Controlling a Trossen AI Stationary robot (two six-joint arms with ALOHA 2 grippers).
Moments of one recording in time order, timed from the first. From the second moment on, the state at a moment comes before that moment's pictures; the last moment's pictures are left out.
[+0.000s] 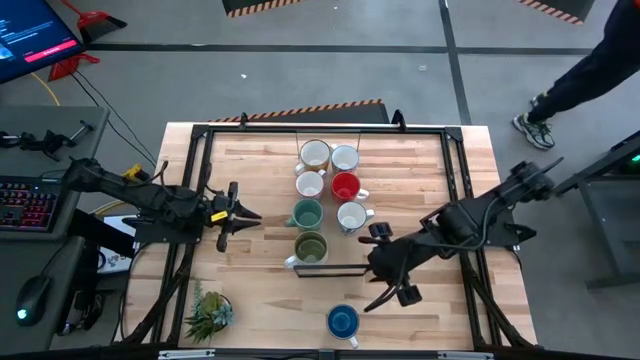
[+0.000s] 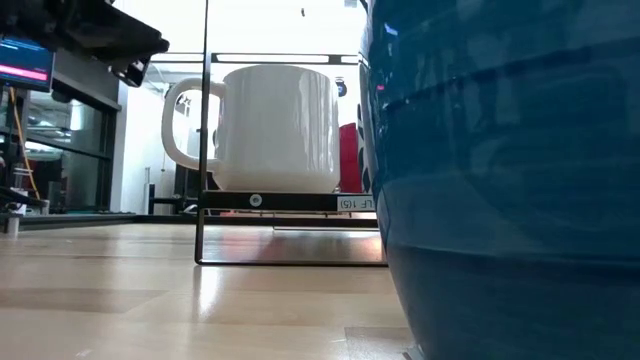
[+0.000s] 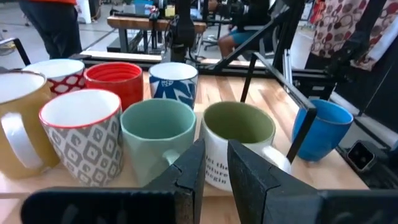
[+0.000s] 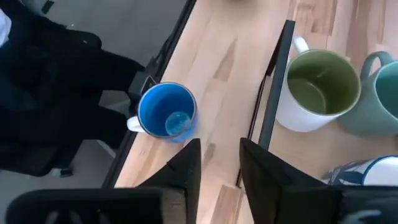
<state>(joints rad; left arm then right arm) -0.30 0.50 0.30 0.01 -0.24 -0.12 0.52 1.53 1.62 -0.96 0.04 0.17</state>
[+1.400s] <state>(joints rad) -0.30 0.50 0.30 0.01 -0.33 -0.08 0.58 2.05 1.93 -1.04 0.01 0.13</state>
